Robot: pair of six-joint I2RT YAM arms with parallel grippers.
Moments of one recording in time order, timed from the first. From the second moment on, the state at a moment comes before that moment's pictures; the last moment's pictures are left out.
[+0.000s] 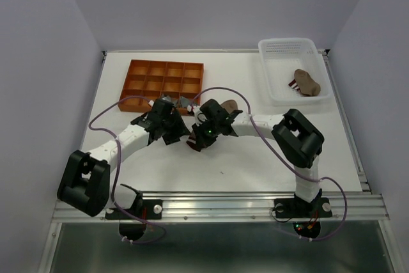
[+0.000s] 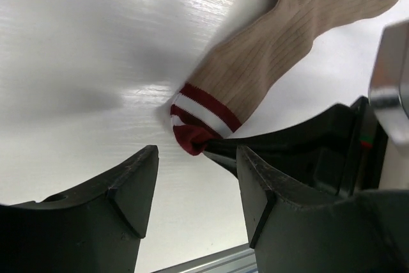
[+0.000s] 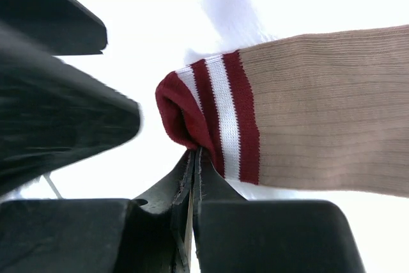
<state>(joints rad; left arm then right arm) -0.45 1.35 0.76 -0.37 0.10 -0.87 0.85 1.95 1.24 -0.20 -0.39 0.19</state>
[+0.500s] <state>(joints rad) -0.45 1.28 0.60 -0.25 0.11 -0.91 0.73 2.04 1.25 -0.19 -0.68 0.42</state>
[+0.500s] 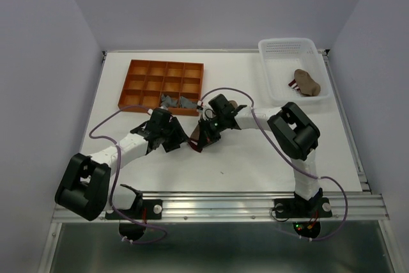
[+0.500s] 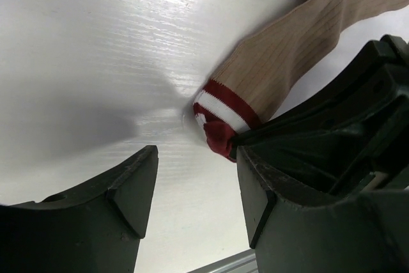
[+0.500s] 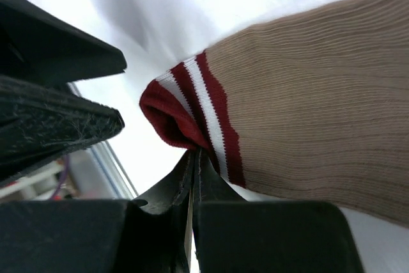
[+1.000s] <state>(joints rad) -0.49 1.42 0.59 -0.10 0.16 -0.89 0.68 2.11 1.28 -0.17 -0.80 0.55</state>
